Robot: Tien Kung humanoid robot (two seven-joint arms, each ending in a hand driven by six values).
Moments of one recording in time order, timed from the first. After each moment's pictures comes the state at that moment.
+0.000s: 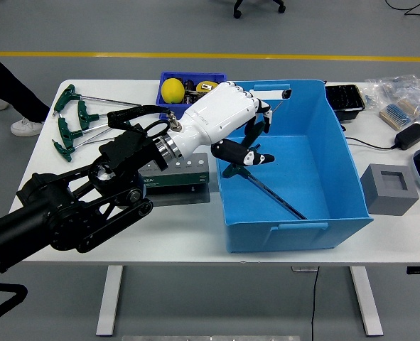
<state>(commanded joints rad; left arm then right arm) -0.81 0.15 -0.57 -1.20 2.04 0.30 -0.14 0.09 -0.15 0.88 0.18 -0.80 -0.24 -0.19</state>
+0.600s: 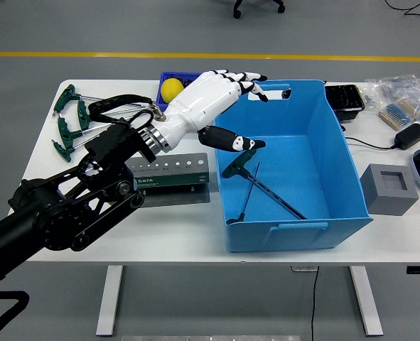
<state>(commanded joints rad) -0.68 0.16 -0.81 -1.25 1.93 0.30 -0.15 0.10 -0.15 0.88 0.18 -0.79 -0.24 -0.19</state>
